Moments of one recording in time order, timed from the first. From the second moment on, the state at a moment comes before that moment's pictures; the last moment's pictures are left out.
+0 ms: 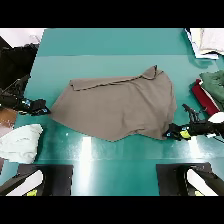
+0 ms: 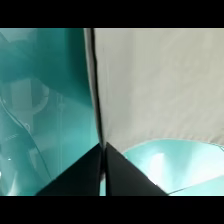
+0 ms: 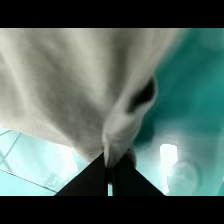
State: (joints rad) left arm 0.27 -1.09 0.95 1.09 -1.36 -1.30; right arm -0.26 -0.95 0.47 -1.00 1.26 1.35
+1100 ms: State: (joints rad) left arm 0.27 -0.85 2.08 0.81 -1.25 -1.36; right arm -0.52 -0.90 2.11 -0.91 1.26 1.46
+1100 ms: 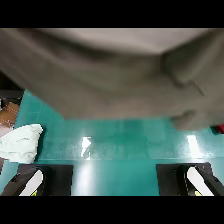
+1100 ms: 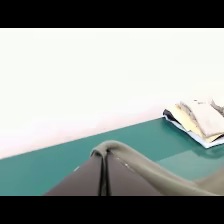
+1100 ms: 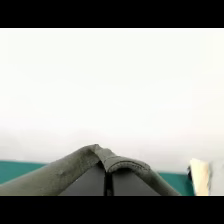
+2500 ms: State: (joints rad) left arm 0.20 -1.38 1.35 0.95 -1.29 -1.34; right arm -0.26 -1.42 1.61 -0.92 1.25 1.42
